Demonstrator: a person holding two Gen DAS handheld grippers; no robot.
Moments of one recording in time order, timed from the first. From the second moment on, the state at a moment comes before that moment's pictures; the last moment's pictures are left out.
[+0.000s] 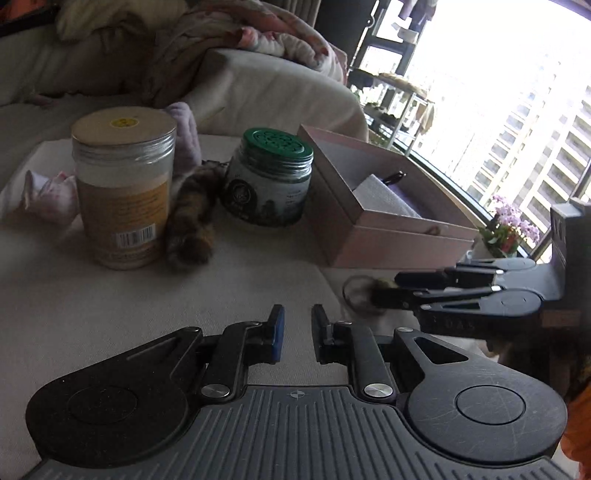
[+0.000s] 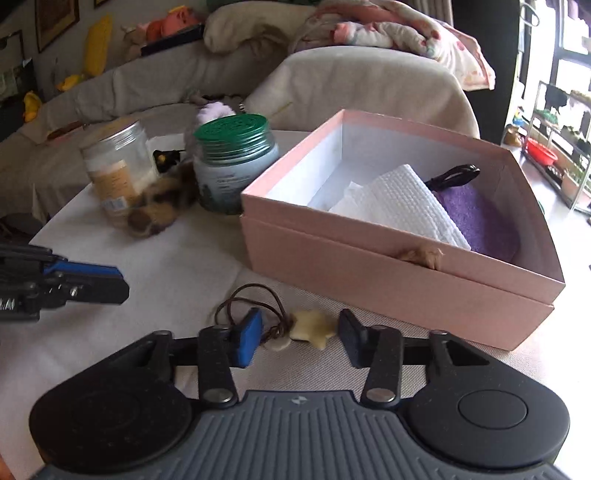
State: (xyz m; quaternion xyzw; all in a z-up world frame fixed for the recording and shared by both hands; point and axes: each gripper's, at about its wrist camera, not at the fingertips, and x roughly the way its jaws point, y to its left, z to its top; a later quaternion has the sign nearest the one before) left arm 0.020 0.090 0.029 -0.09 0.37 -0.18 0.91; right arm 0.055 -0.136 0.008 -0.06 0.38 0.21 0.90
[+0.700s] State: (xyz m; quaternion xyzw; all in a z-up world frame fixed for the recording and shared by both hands) left arm -0.012 0.147 0.073 -0.08 0.34 -0.13 0.93; right arm 0.124 -0.155 0.169 -0.06 0.31 0.10 0.94
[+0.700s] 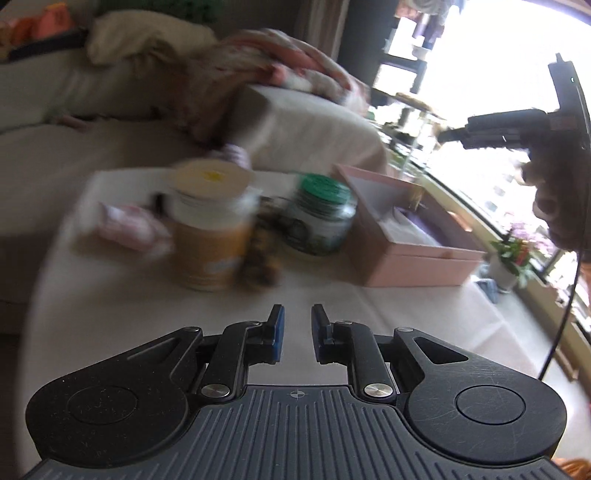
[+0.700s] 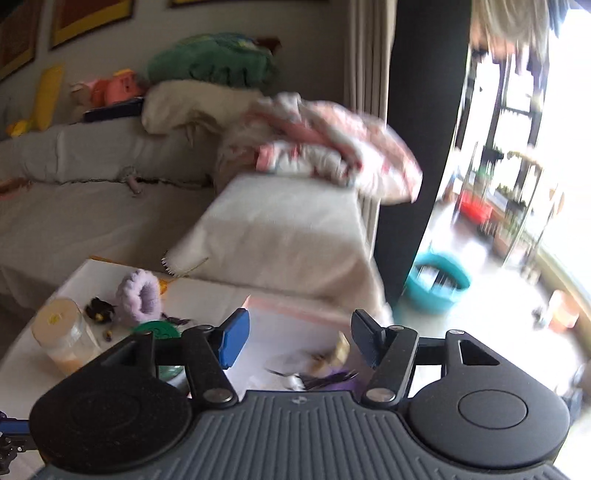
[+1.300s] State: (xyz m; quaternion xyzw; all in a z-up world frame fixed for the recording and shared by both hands) left arm 0.104 0.288 0.064 -0.21 0.36 -0.01 0.91; right arm 0.150 -0.048 0.210 0.00 0.35 0.27 0.90
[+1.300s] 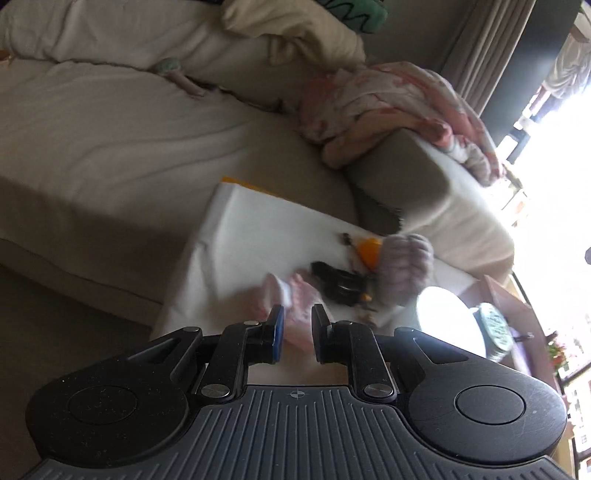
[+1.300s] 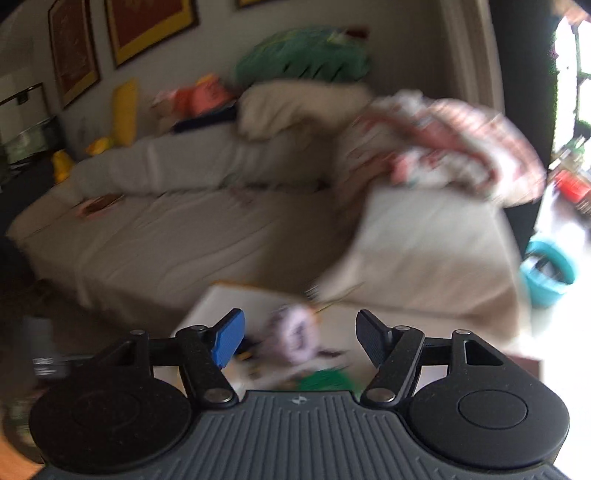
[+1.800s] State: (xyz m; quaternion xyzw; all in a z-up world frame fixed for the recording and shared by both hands) left arm 0.158 0.294 0.026 -0.19 0.41 -0.04 0.89; right arm 0.241 0.034 0.131 -0.01 0.48 0.24 0.84
